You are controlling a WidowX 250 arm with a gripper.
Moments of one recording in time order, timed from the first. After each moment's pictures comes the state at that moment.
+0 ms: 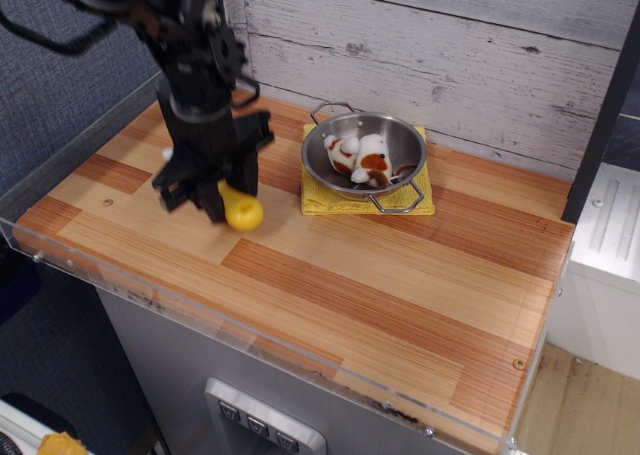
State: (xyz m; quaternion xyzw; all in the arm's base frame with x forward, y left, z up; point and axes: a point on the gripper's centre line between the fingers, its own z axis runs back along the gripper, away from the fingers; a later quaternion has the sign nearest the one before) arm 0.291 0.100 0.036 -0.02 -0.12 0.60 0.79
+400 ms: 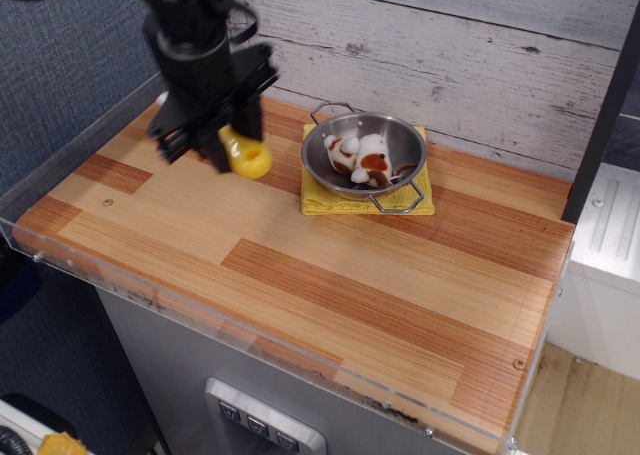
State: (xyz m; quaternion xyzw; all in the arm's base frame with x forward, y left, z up) arm 0.294 0.075 0.091 -0.05 -0.16 0.59 0.79
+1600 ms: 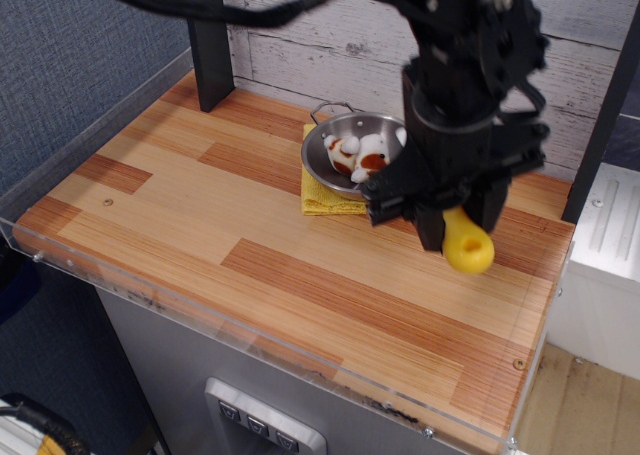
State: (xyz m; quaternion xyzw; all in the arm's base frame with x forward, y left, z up) arm 0.288 -0.090 0.083 -0.07 -0.14 0.37 0.92
